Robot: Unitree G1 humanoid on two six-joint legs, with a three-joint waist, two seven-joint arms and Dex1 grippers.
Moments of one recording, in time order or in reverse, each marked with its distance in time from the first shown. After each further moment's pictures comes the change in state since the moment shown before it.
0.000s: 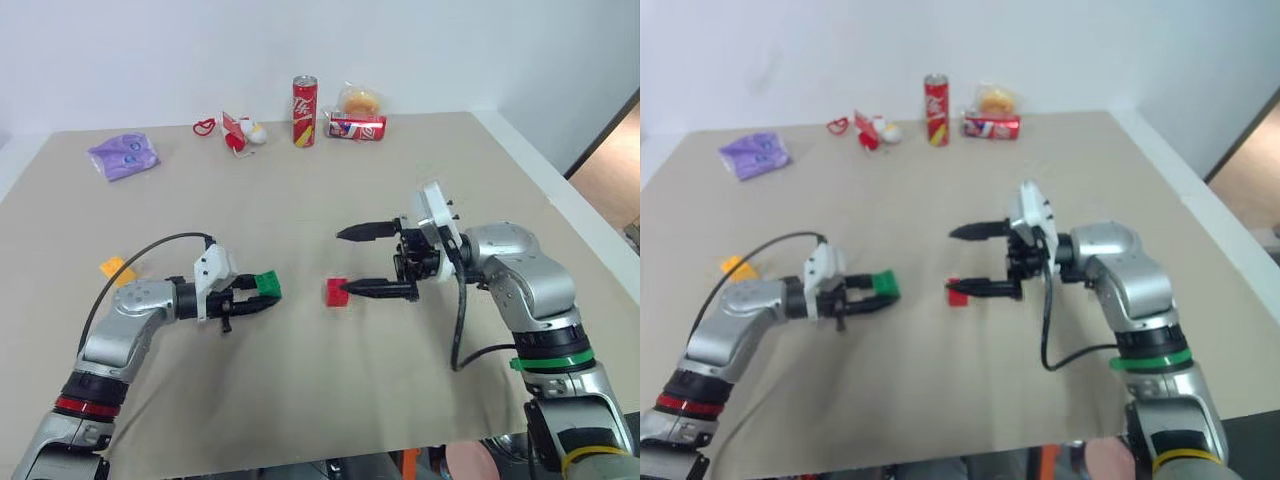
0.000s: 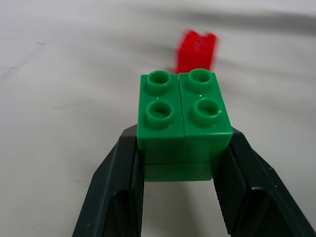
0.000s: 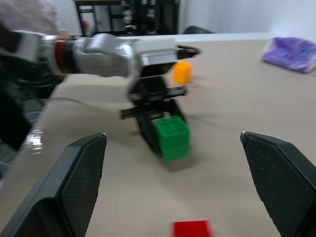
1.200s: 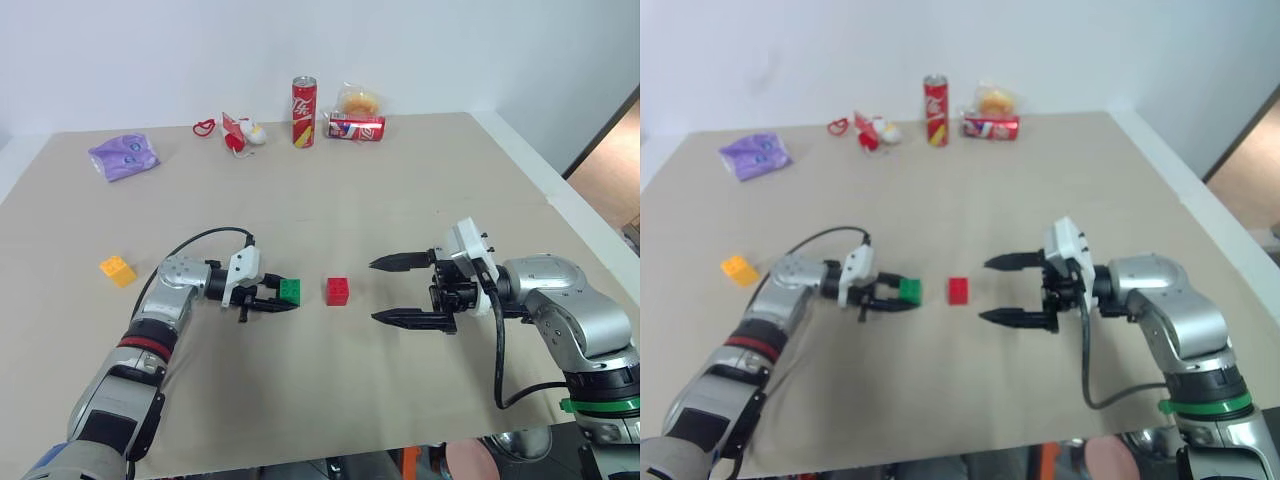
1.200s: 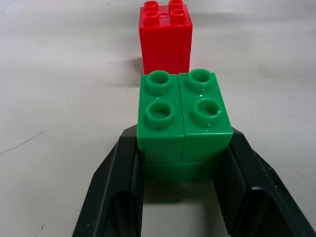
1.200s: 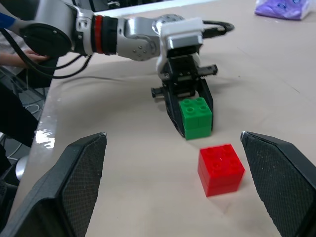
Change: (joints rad) left arm -0.308 -0.176 -0.061 0.603 0.166 -0.388 -0.247; right arm 0.185 -0.139 -0.070 -0.084 0.046 0.018 -0.054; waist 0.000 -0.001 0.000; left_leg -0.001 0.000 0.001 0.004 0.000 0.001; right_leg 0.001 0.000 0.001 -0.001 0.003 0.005
